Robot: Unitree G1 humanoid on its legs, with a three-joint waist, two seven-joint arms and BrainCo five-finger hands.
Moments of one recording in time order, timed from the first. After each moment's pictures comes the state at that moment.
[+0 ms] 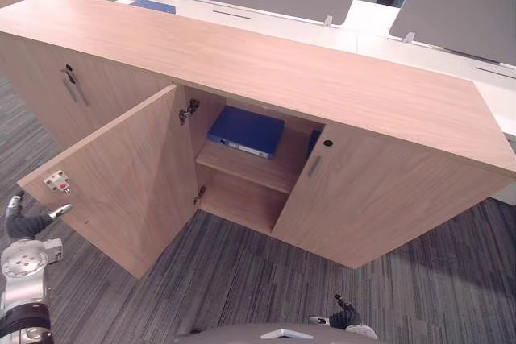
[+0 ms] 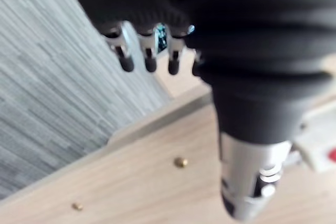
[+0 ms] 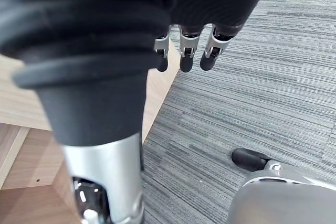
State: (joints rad) left arm -0.03 0.57 0.41 0.68 -0.02 -0.10 0.15; right arm 0.17 -0.10 -0.10 0.88 -0.16 -0.05 -0.11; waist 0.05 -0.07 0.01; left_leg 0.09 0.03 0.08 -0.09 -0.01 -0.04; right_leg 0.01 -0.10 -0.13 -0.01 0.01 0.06
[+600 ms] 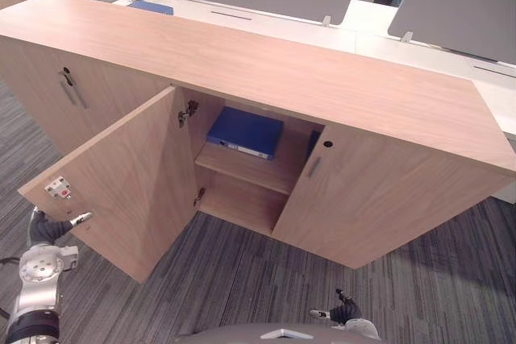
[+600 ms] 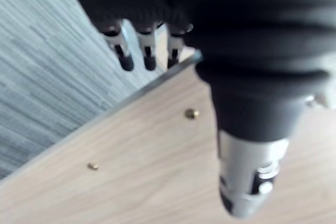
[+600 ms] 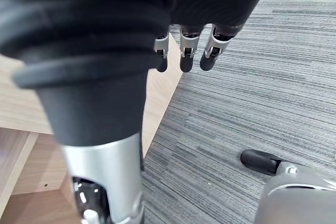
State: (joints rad) left arm 0.03 0.52 0.32 0.64 -0.02 -0.10 0.14; right arm 0.16 -0.10 -0.13 0.88 -0.16 -0.04 -0.11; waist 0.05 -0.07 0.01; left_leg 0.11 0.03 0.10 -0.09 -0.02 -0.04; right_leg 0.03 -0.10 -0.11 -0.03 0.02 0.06
